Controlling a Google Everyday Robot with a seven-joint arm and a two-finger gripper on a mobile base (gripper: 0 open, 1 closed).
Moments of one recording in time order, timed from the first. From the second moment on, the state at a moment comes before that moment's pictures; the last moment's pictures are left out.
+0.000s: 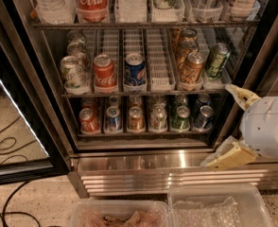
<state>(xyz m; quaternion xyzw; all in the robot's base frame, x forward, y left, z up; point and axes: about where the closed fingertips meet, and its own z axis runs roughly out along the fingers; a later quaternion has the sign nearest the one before) 0.413 -0.173 0.889 -0.54 0.74 0.00 0.40</state>
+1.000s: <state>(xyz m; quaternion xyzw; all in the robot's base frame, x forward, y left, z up) 0.409 -0.171 0.764 -0.38 0.78 0.01 0.49</state>
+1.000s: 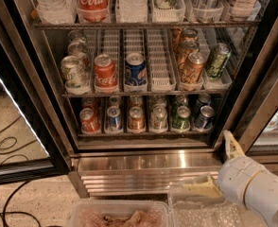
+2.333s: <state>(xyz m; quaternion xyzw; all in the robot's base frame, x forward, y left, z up) 0.449 -0.236 0.764 -0.21 0.79 -0.03 0.57</state>
